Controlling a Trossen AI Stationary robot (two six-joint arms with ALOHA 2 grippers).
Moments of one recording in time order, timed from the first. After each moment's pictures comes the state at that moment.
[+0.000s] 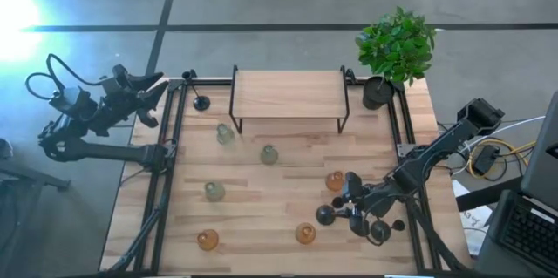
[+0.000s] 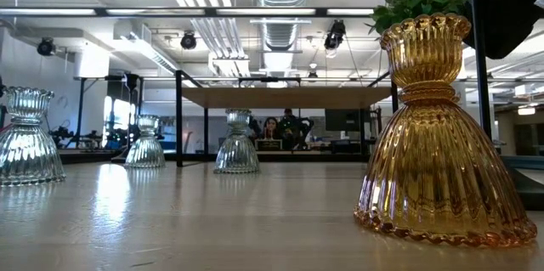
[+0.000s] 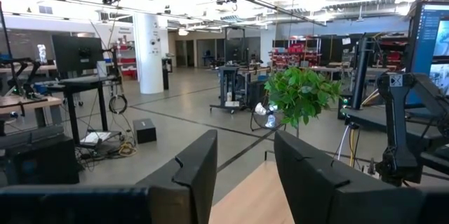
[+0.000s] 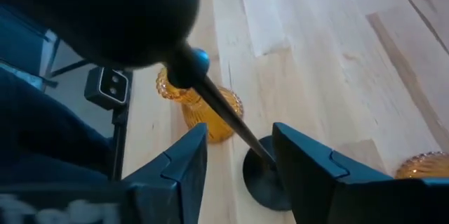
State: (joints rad) left arm 0.00 0.41 0.96 -0.42 -0.60 0.12; right arm 0.66 1.27 0.70 -0.14 0.31 0.79
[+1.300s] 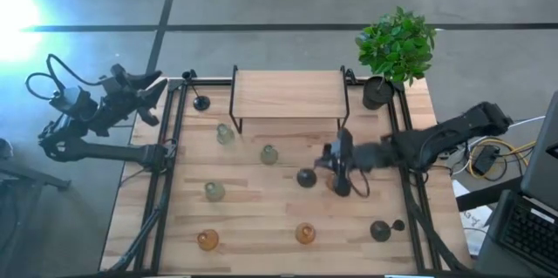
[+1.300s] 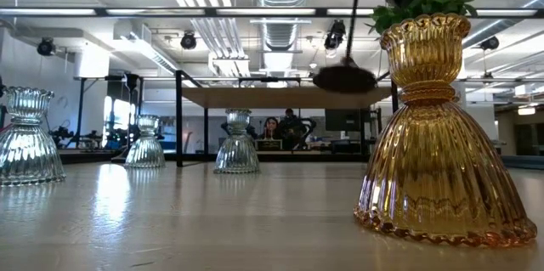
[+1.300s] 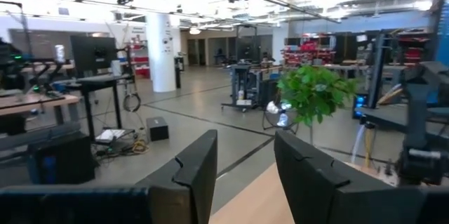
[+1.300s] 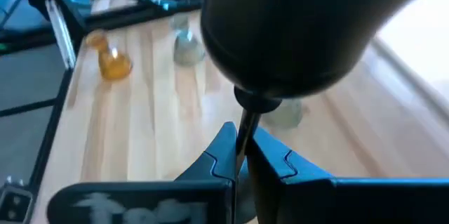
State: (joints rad) left arm 0.00 0.41 0.96 -0.42 -0.66 0.13; right arm 0.26 1.20 1.00 -0.36 0.30 0.40
